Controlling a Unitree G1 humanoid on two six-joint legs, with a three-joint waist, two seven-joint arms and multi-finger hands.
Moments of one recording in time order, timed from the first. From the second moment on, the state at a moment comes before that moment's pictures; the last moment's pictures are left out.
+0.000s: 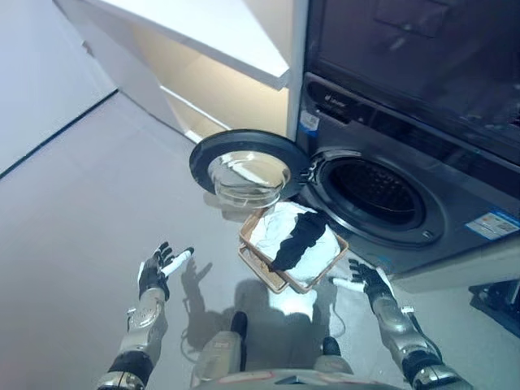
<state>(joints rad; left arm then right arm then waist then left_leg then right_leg) -0.09 0.29 -0.09 0.77 -0.47 -0.20 0.20 -0.15 -0.37 0.17 0.93 0.14 -0.14 -0.13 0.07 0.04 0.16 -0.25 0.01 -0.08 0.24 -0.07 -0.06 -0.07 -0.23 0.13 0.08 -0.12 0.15</state>
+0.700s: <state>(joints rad) -0.12 0.35 -0.15 0.81 -0.43 -0.21 0.23 -0.24 -0.34 0.25 0.94 0.15 -0.14 -0.14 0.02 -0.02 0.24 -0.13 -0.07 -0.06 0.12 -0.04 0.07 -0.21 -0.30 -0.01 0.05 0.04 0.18</state>
